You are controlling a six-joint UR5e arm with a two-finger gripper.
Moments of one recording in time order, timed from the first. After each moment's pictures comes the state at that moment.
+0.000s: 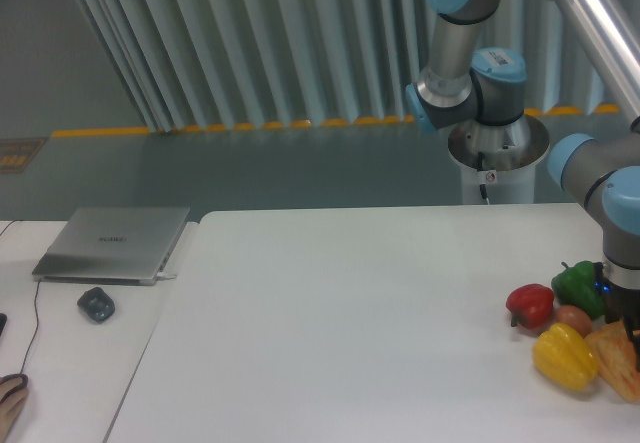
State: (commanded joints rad) arm 2.54 -2.04 -1.55 -1.05 1.63 1.67
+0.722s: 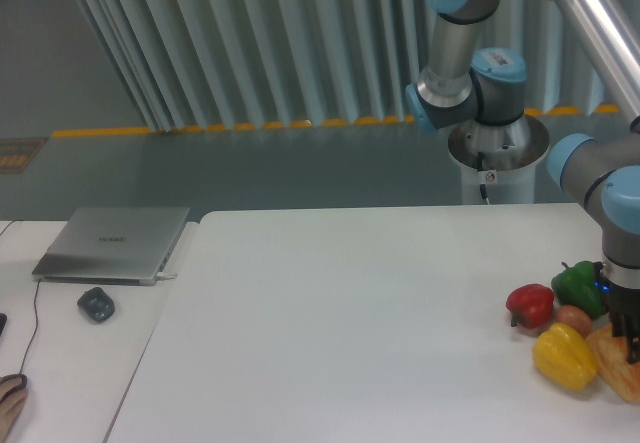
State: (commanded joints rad) arm 2.54 -2.03 -1.55 -1.05 1.63 1.66
